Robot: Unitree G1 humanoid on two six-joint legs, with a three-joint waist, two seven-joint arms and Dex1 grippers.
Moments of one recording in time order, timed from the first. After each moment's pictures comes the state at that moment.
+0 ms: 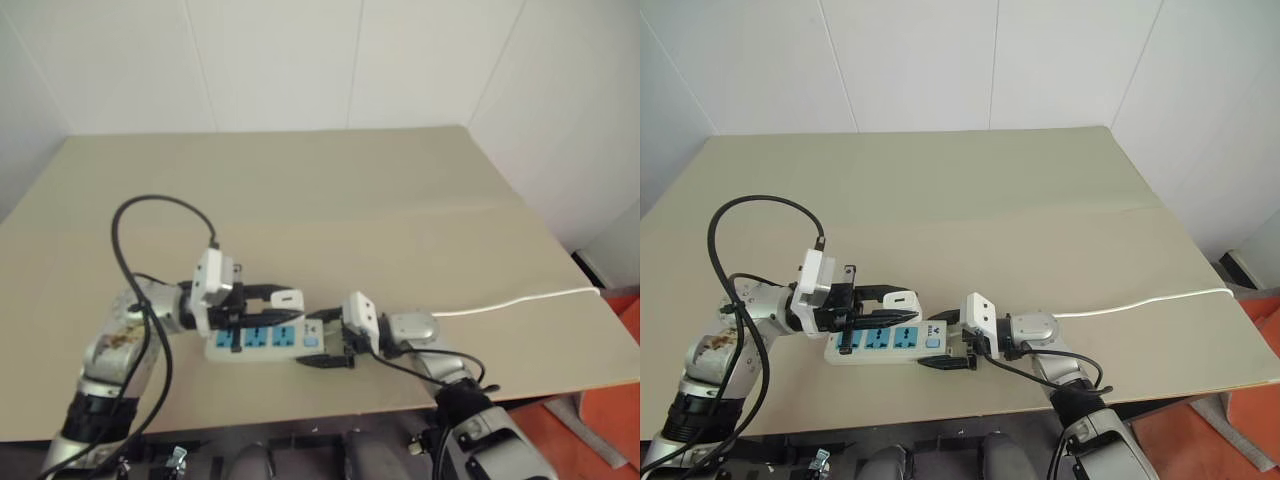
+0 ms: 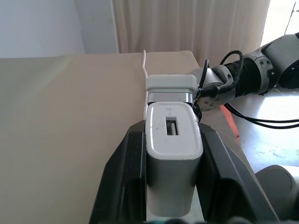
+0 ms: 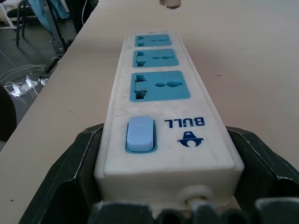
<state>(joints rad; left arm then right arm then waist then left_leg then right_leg) -0.28 0.62 0.03 -0.23 -0.52 0.31 -1.29 -0.45 -0.23 0.31 0.39 0.17 -0.16 1.24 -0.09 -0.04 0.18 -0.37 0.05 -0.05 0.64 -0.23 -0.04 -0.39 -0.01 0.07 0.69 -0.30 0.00</state>
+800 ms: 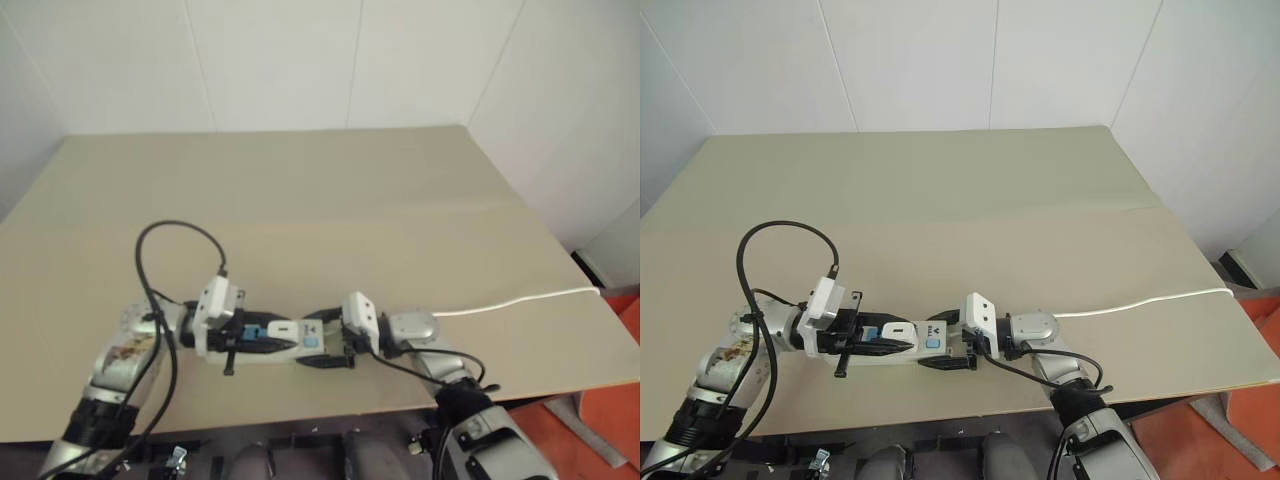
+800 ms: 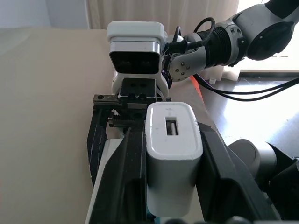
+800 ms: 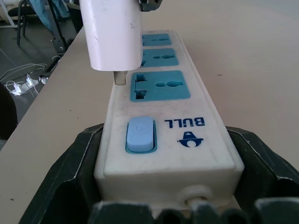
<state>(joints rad) -0.27 0.64 -0.05 -0.10 -0.48 0.18 -1.40 -0.45 -0.24 0.31 0.39 0.16 -0.16 1.24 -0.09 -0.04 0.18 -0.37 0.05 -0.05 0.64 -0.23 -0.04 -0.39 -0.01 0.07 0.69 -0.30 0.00</state>
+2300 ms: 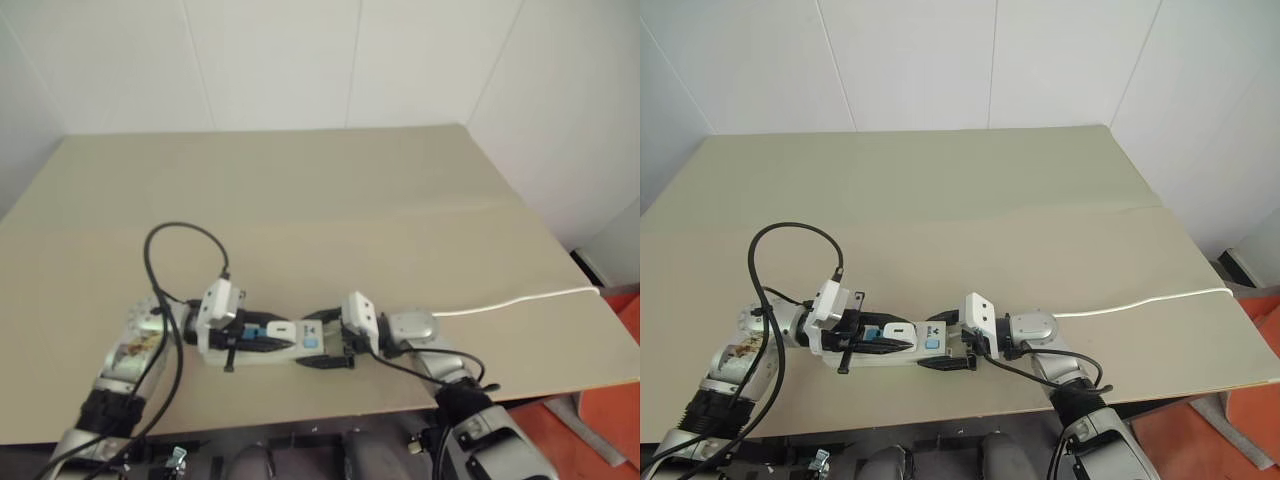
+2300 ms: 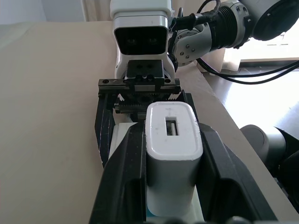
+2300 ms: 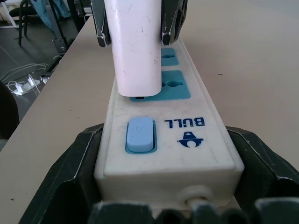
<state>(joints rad) -0.30 0.62 -0.08 0.04 -0.43 0.04 -1.45 -0.45 -0.24 0.32 0.38 0.17 -0.15 1.23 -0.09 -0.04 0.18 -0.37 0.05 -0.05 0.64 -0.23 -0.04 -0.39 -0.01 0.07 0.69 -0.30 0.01</state>
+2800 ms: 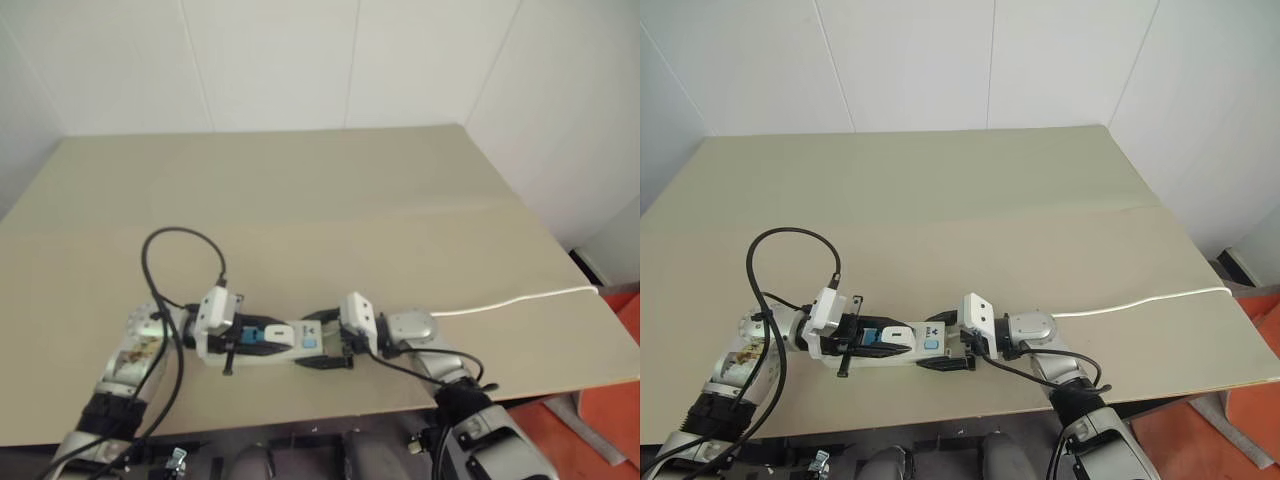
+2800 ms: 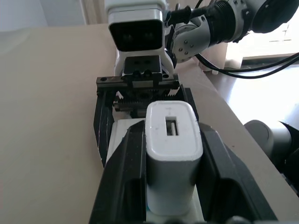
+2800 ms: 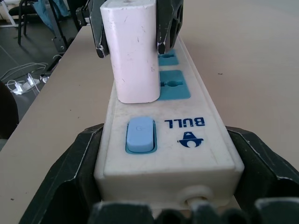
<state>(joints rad) -0.27 0.62 -0.10 0.11 -0.43 -0.07 -1.45 -0.46 -0.24 0.32 0.38 0.17 -0.14 1.23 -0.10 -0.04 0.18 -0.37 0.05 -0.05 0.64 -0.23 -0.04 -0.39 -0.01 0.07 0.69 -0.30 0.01</state>
